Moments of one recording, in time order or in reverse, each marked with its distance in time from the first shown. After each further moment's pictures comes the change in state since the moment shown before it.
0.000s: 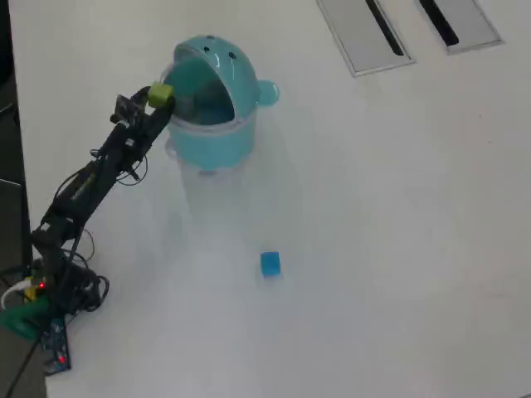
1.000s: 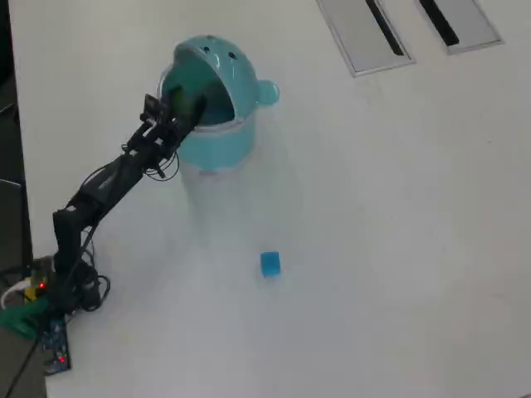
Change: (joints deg) arm 6.9 -15.2 -10.5 -8.1 -7.5
